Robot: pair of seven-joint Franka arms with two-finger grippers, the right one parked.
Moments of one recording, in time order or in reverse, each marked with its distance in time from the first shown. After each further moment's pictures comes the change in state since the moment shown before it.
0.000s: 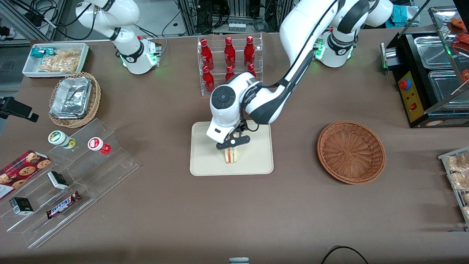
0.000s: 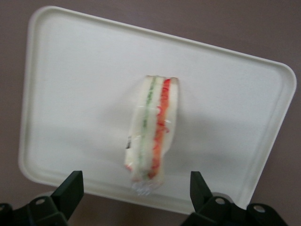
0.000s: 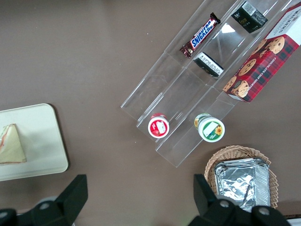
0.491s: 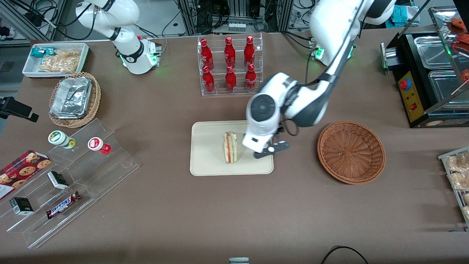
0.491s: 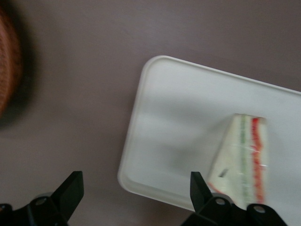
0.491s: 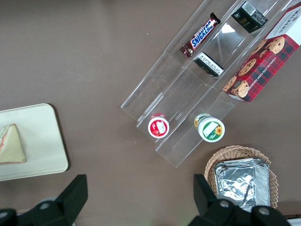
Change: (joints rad) arm 0.189 -0.206 0.014 -0.231 0.004 -0.084 0.189
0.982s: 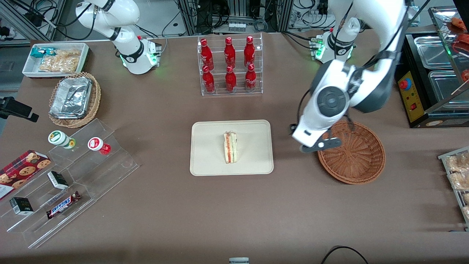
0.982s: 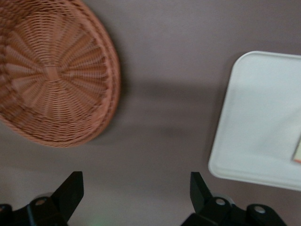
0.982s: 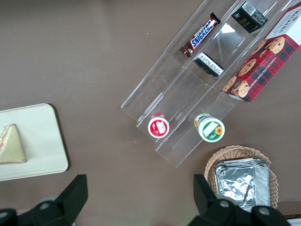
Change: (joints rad) arm 0.212 -0.303 0.002 -0.307 -0.008 -0.053 0.349
